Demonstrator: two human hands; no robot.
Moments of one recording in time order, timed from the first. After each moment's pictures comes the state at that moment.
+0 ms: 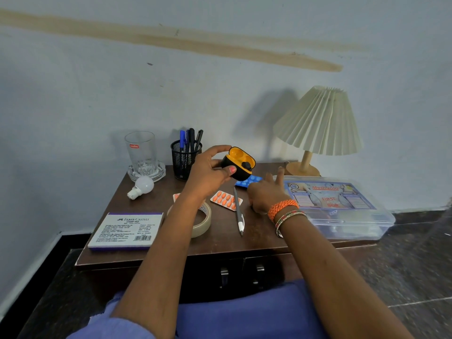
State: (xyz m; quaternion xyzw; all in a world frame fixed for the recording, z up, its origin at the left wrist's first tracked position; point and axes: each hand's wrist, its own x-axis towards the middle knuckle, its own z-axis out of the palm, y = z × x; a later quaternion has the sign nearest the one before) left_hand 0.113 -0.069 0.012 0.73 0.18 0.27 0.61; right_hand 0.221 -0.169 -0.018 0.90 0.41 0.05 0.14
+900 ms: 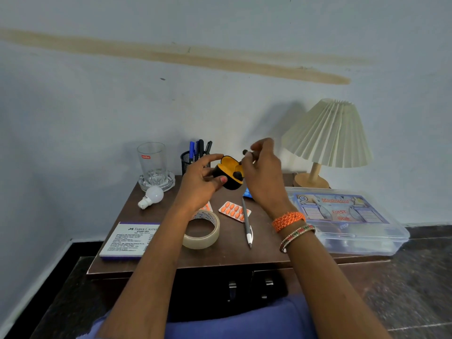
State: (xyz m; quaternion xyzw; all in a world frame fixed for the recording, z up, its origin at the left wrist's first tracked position) left_hand 0.090 -0.049 0.012 0.76 0.17 0.33 0.53; right_hand 0.183 -0.153 0.031 0.73 0.40 0.12 -0.54
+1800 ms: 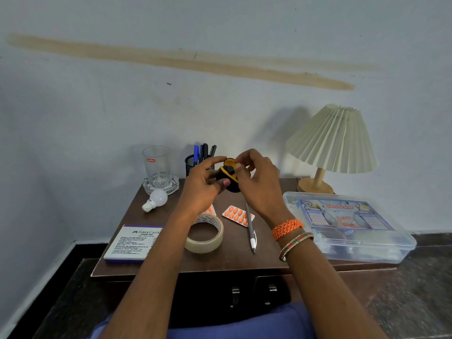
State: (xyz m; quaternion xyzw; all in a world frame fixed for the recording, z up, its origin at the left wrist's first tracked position) left_hand 0.089 -0.044 0.012 0.76 0.16 0.34 0.52; right_hand 0.175 -0.145 0.026 0.73 0.42 0.12 -0.51
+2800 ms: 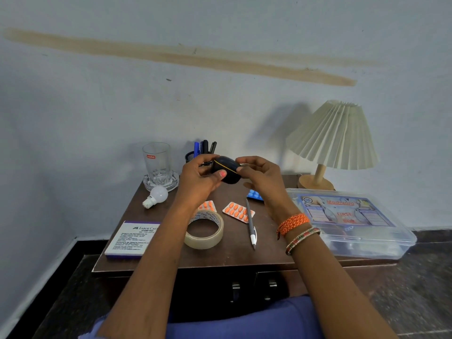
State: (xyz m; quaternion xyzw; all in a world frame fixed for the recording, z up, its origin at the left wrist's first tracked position) left_hand 0.087 -0.047 0.017 0.69 0.23 0.36 0.59; right_hand 0.193 -0.146 0.017 0.67 0.32 -0.14 -0.66
